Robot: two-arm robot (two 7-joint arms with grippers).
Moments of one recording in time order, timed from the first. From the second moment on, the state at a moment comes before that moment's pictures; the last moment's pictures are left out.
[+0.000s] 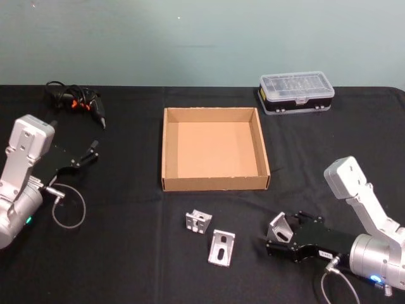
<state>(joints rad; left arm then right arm) -0.20 0.60 0.45 -1.41 -0.25 -0.12 0.03 0.01 0.68 -0.38 -1.72 0.44 0.34 0.42</state>
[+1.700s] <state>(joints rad) -0.20 0.60 0.45 -1.41 -0.25 -0.12 0.03 0.19 0.58 -0.35 -1.75 0.38 0.32 0.37</state>
